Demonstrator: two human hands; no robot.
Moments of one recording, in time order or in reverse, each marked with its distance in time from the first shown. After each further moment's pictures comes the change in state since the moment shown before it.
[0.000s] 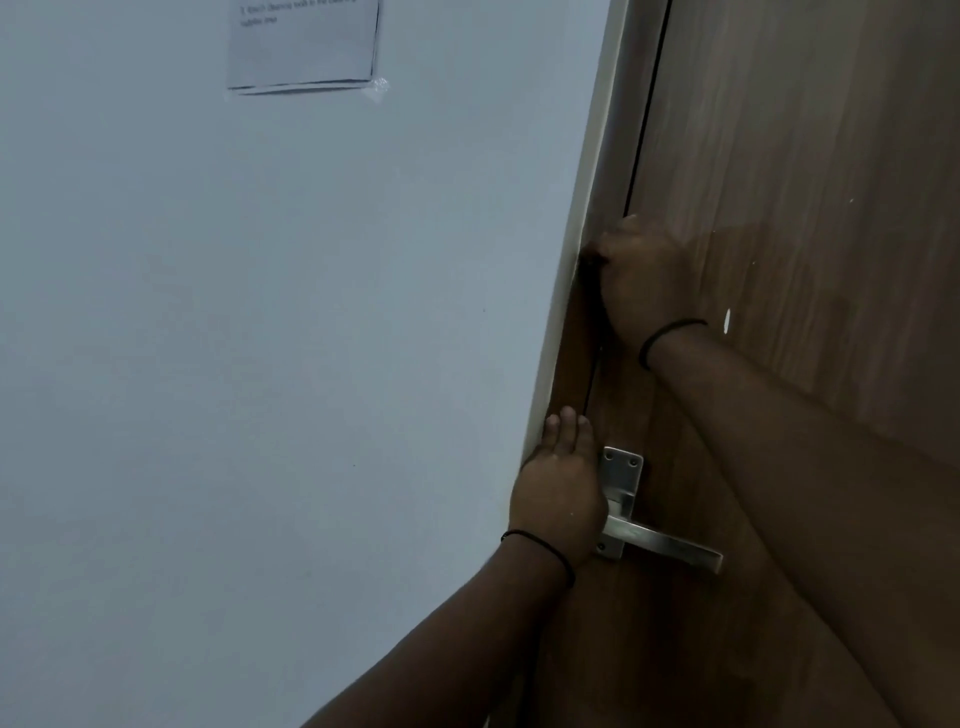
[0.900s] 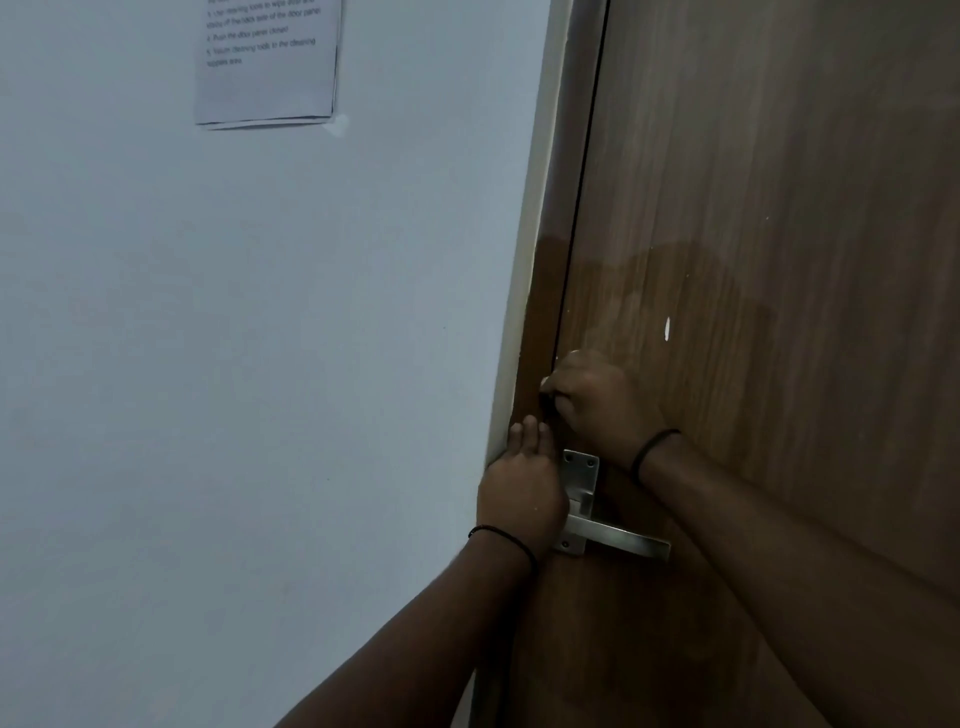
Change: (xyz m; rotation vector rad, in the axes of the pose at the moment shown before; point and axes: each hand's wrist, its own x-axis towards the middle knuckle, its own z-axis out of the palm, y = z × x) left_hand 0.004 0.008 -0.006 0.081 -0.065 -0.036; right_hand -0.098 0.008 0.000 0.182 -0.312 -0.139
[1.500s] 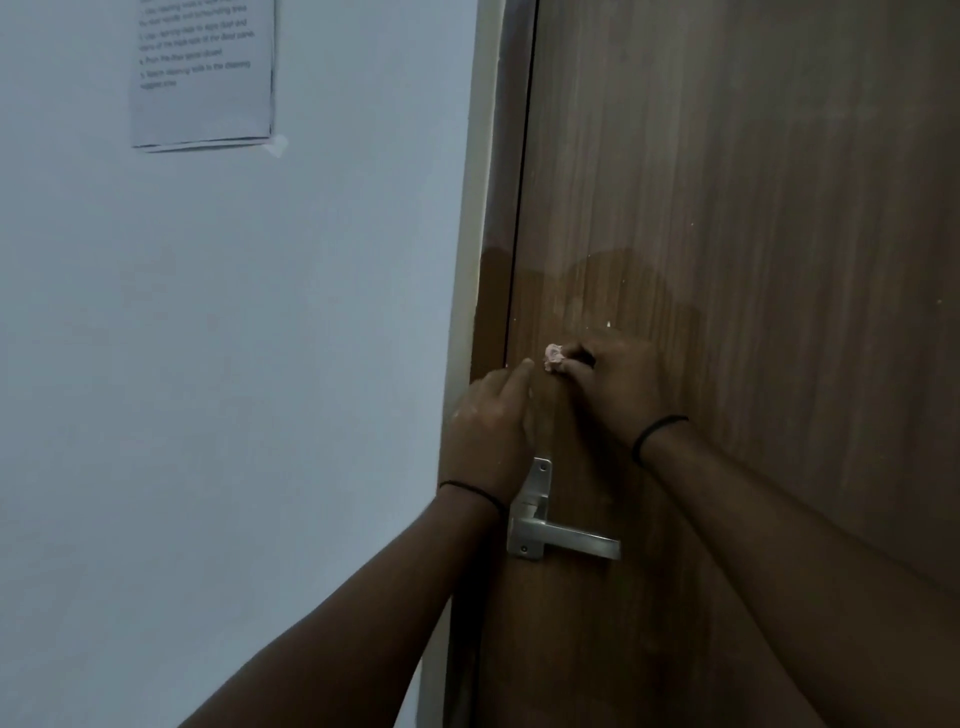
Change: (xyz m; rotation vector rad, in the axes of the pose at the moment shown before) left_hand 0.030 0.028 -0.044 -0.188 0.623 0.255; right_hand -0.016 0.019 -0.056 0.187 0.303 0.345
